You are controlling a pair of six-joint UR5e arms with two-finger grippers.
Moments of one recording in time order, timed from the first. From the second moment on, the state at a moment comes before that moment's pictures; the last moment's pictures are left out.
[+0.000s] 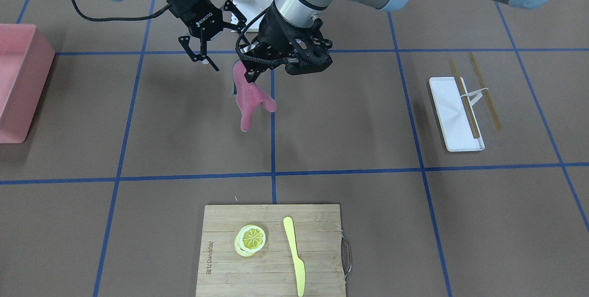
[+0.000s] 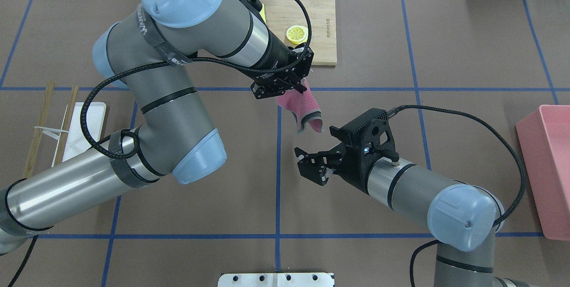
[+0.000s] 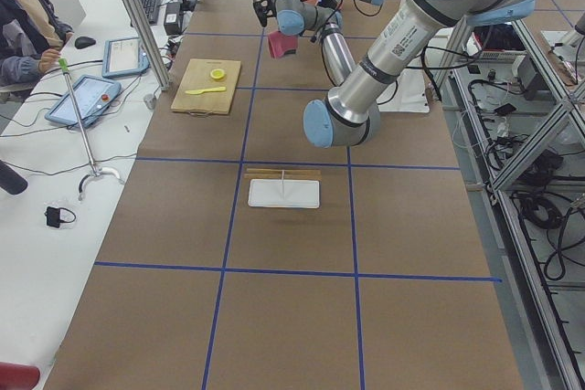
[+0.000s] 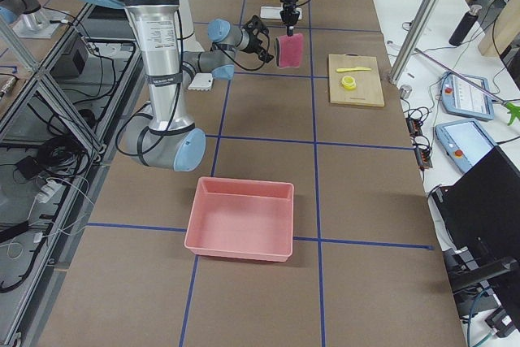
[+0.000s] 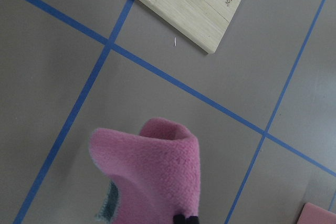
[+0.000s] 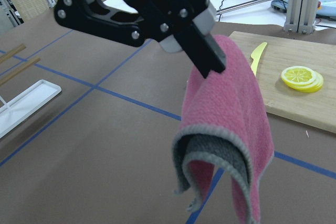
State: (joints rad) left arm -0.65 -2.43 -1.69 -1.86 -2.09 -1.83; right arm 0.26 -1.32 2.02 -0.79 1.23 0.81
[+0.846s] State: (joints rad) left arm -0.61 -2.42 -1.72 -1.86 -2.08 -1.86; right arm 0.26 -1.29 1.99 -0.79 1.11 0.77
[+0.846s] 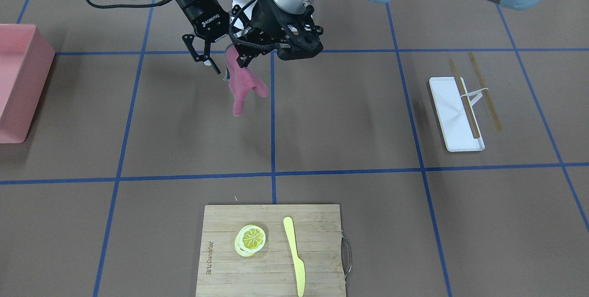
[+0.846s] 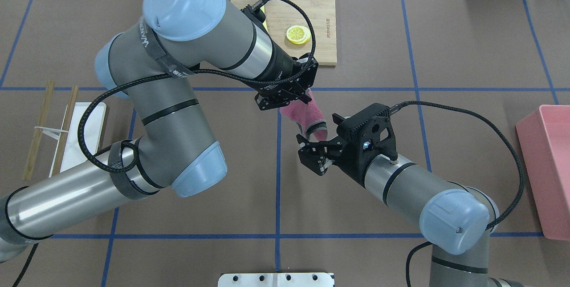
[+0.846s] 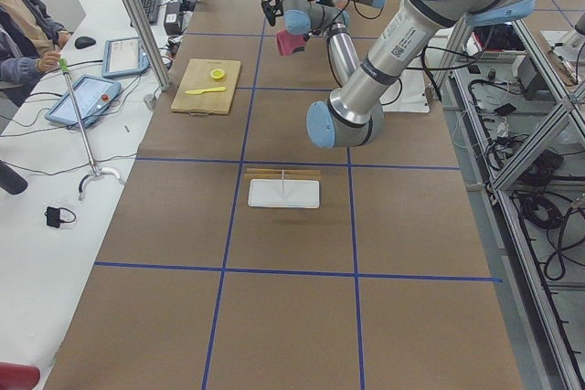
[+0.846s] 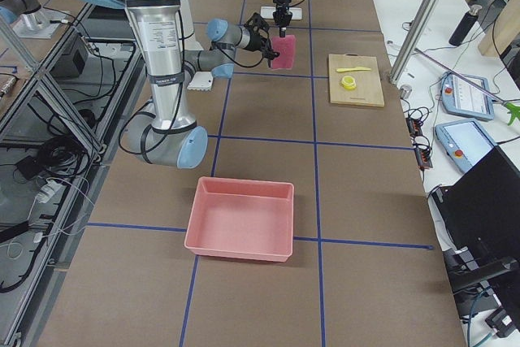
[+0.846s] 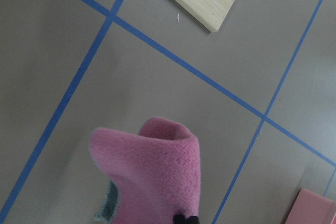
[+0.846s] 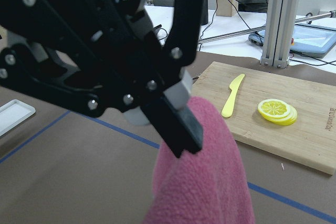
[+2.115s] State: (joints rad) left arm -0.62 -2.42 -1.77 -1.86 -2.08 -1.83; right arm 0.26 -1.26 1.99 -0.78 1.12 0.86
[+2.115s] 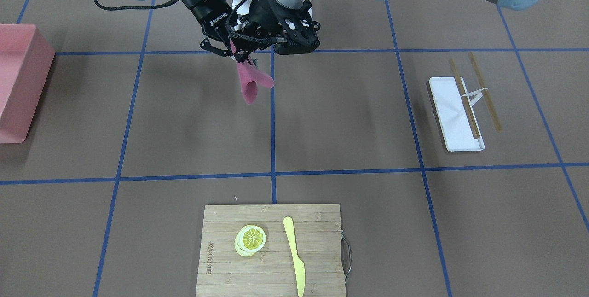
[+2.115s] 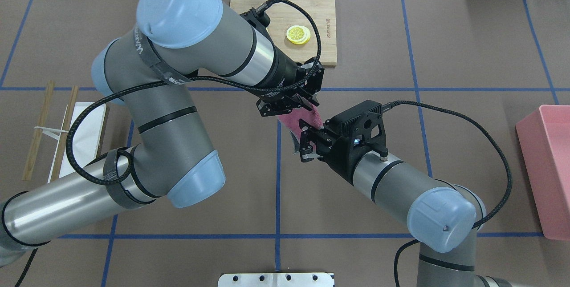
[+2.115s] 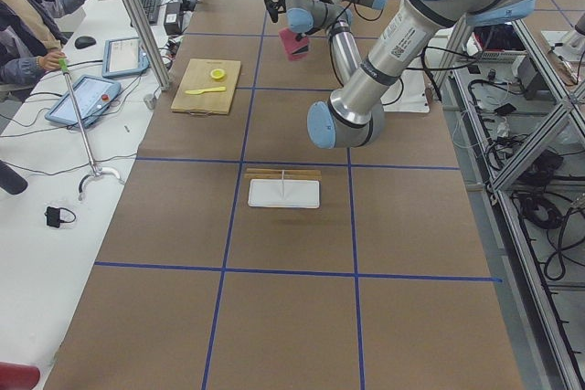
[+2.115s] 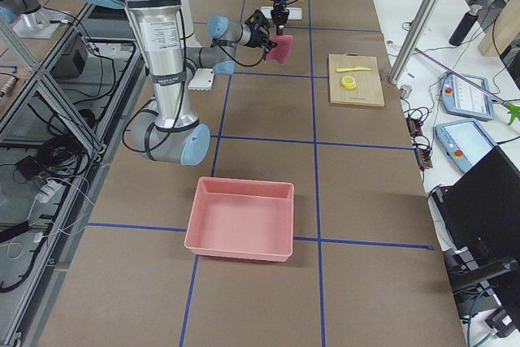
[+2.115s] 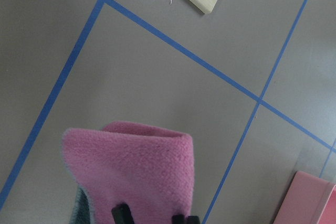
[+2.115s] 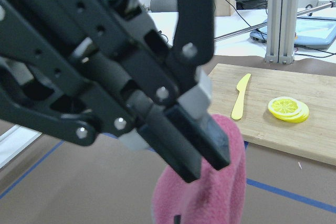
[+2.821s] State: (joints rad) left arm -0.75 -2.29 -1.88 -1.86 -2.10 -1.75; right arm 0.27 -1.48 2.04 -0.79 1.10 1.06
